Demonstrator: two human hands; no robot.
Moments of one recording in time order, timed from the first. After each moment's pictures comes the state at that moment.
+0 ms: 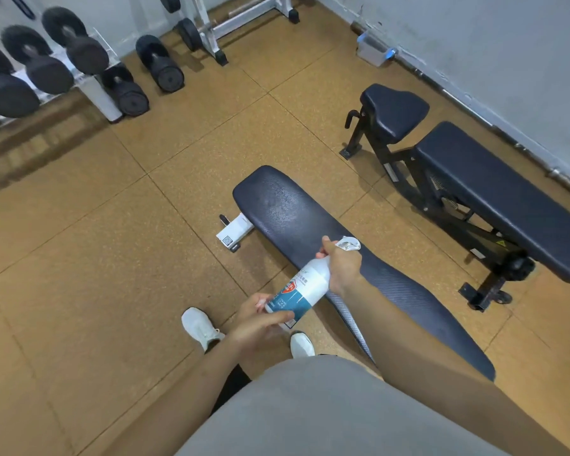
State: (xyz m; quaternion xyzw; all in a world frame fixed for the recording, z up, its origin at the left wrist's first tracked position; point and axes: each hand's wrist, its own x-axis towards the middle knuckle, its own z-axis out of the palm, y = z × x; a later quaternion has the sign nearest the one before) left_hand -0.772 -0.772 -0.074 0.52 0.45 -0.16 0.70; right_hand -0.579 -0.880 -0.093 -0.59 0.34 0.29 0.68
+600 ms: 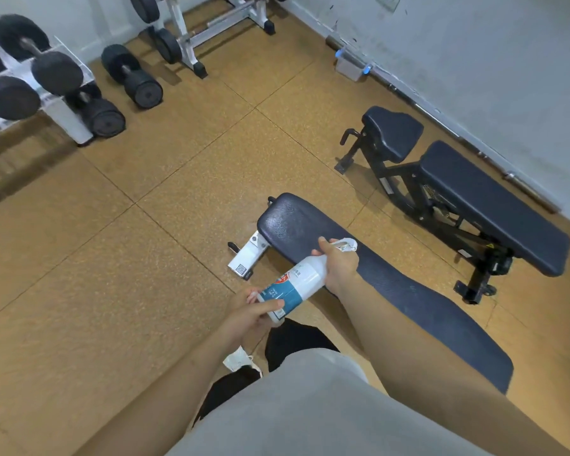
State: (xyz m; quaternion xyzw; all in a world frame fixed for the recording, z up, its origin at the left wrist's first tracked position) left_hand -0.751 -0.459 -0.073 0.51 0.37 -0.22 0.74; right_hand -0.584 -0.611 -0.070 -0.60 0.39 0.21 0.67
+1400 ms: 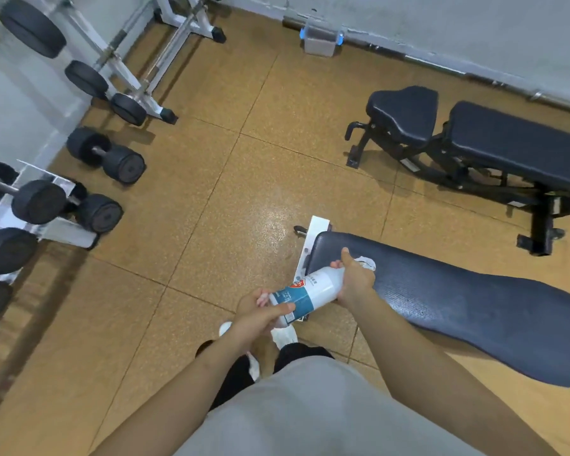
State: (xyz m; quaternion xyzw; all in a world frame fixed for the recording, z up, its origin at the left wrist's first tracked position) left_hand -0.500 -0.213 -0.088 0.63 0.33 -0.32 0.63; right_hand -0.416 -0.420 -0.133 -0.43 0.57 0.12 0.70
